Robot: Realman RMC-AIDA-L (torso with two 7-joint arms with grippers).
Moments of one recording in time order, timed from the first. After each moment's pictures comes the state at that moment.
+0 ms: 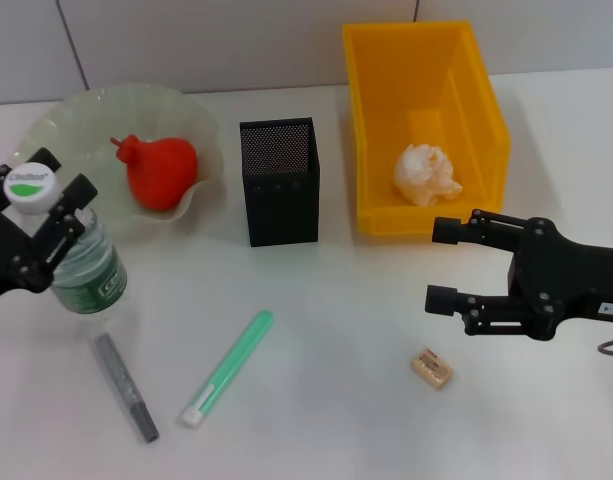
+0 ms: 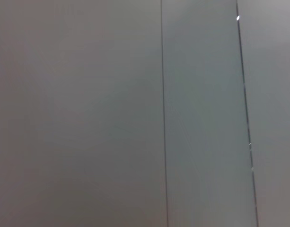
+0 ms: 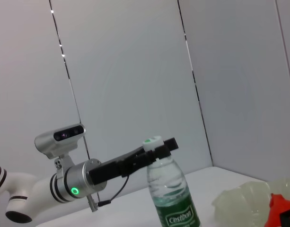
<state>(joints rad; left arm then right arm) -0.29 -2.06 0.92 0.35 1.14 1.63 -0.69 0.31 2.07 -0.81 -0.77 -1.69 -1.80 1.30</state>
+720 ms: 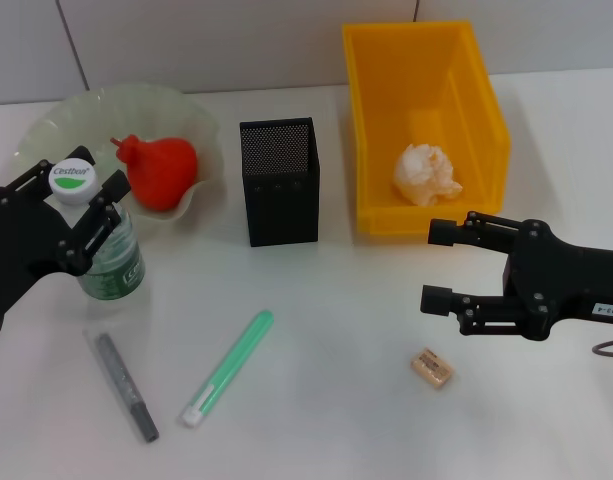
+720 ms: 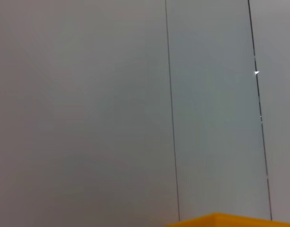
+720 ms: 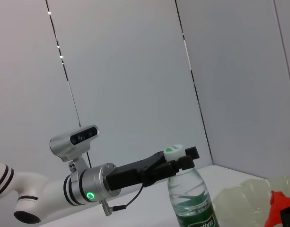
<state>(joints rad) -0.35 -2.07 0.94 0.31 1.14 1.53 -0.62 0.31 2.07 -0.81 -0.75 -1.70 -1.79 1.29</state>
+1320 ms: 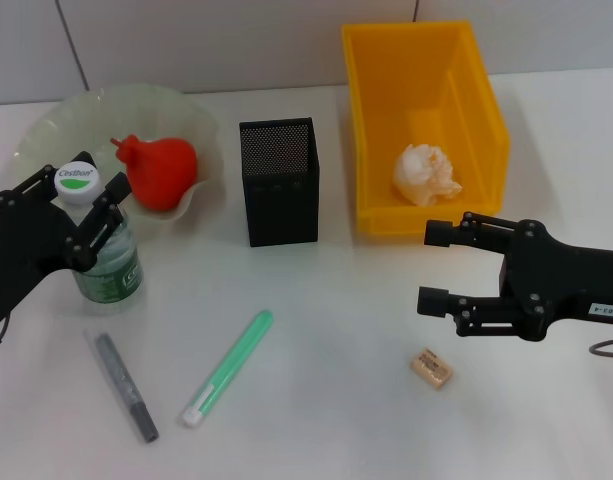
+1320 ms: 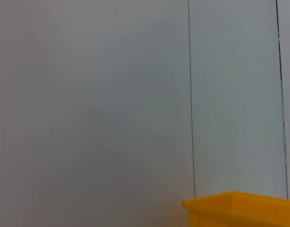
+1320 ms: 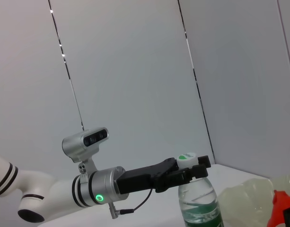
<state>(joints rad) -0.38 -2.08 0.94 0.27 1.13 1.42 -0.62 0.32 2.07 -0.82 -0.75 -1.70 -1.79 1.29</state>
